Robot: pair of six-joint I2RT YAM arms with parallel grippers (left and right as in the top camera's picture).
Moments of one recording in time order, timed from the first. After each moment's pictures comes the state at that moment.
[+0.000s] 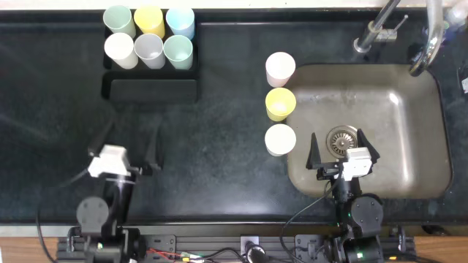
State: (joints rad) left arm -0.02 0.24 0.04 0.31 0.16 -0.10; right arm 0.18 0.02 0.02 -0.01 0.09 -0.04
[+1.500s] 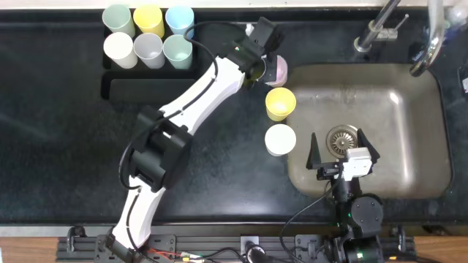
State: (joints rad) left arm -0.62 2.29 1.97 -0.73 -0.02 -0.57; right arm 0.18 0.01 0.02 -0.01 0.09 -0.04
